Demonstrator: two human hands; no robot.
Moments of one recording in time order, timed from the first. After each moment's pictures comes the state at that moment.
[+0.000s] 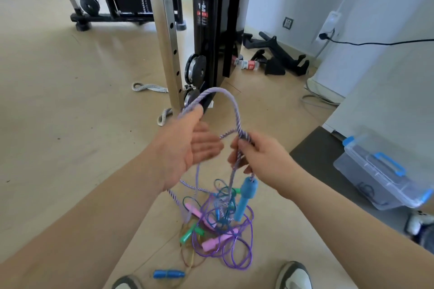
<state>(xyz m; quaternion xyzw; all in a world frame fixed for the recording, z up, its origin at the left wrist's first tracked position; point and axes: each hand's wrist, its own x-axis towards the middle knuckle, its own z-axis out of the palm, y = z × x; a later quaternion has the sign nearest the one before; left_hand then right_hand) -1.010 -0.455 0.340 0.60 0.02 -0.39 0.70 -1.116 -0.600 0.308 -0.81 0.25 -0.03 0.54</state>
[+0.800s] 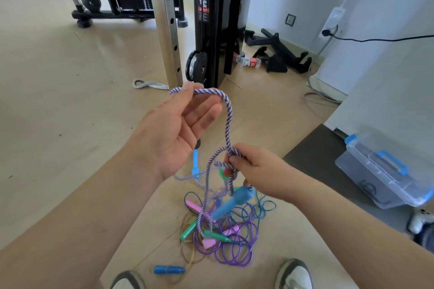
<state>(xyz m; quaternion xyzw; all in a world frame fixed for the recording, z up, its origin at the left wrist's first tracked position) -1.010 -0.451 0.364 0.40 0.01 -0.33 0.85 -1.125 -0.601 0.302 -0.89 0.17 0.09 0.41</state>
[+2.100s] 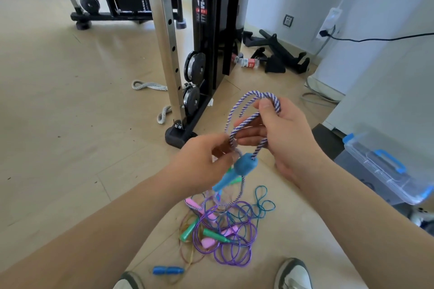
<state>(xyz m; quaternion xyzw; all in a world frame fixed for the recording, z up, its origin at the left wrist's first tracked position) -1.036 -0.457 0.301 0.80 -0.38 -0.19 0.42 -1.115 -0.599 0.351 -0.61 0.28 -0.20 0.71</state>
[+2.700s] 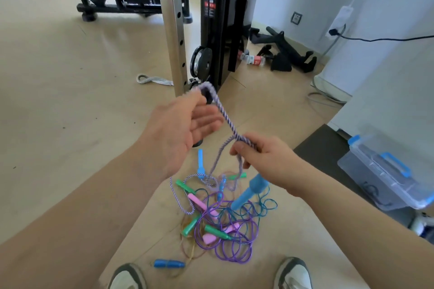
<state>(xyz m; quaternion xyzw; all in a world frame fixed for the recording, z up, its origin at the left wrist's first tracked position) -1.009 -0.449 0.347 0.55 0.01 -0.29 0.78 -1.125 -0.597 0.317 -0.86 0.22 0.03 0.46</state>
